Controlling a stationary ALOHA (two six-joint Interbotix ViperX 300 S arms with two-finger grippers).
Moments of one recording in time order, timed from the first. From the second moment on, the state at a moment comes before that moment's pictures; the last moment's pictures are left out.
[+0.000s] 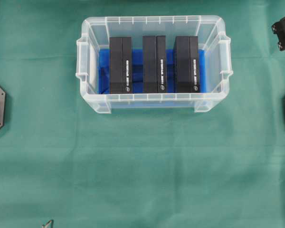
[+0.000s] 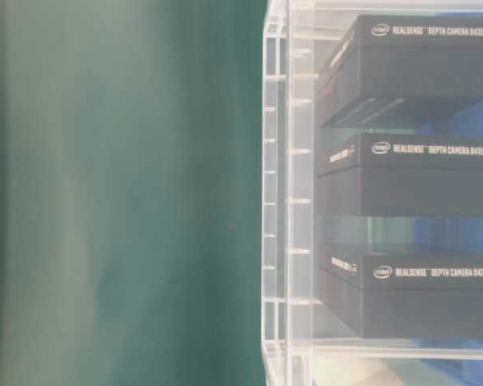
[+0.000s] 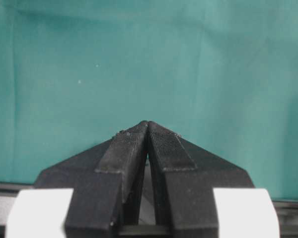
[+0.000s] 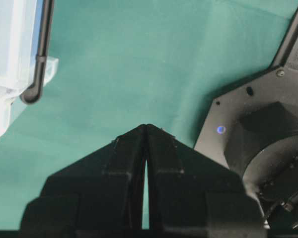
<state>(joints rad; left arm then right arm) -0.08 -0.79 0.46 0.02 1.43 -0.21 -0.38 -0.57 0.42 -0.07 1.55 1.08</state>
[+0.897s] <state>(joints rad) -0.08 -0.78 0.46 0.02 1.43 -0.21 -0.38 -0.55 0.42 -0.12 1.55 1.13</state>
